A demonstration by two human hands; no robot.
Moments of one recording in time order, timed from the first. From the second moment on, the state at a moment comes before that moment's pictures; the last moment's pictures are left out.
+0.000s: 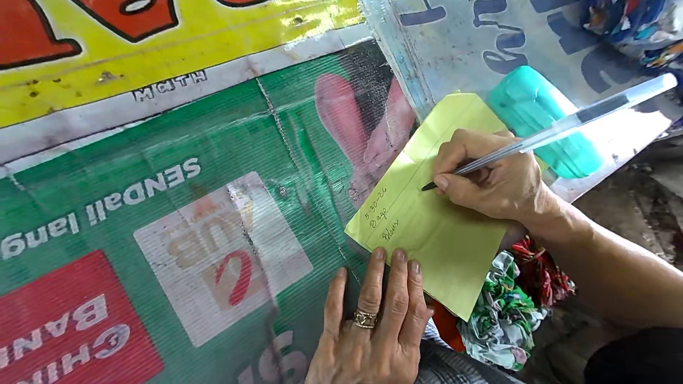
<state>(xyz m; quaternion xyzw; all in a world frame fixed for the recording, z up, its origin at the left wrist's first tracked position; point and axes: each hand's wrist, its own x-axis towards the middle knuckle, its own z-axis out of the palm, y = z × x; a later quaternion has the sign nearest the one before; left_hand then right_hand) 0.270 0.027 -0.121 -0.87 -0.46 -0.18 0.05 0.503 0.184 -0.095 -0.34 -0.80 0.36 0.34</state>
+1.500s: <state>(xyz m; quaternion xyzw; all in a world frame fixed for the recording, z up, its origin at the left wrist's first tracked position) 0.270 0.028 -0.121 -0.87 -0.46 -0.18 0.05 0.504 0.188 -0.095 -0.35 -0.81 0.32 0.35</state>
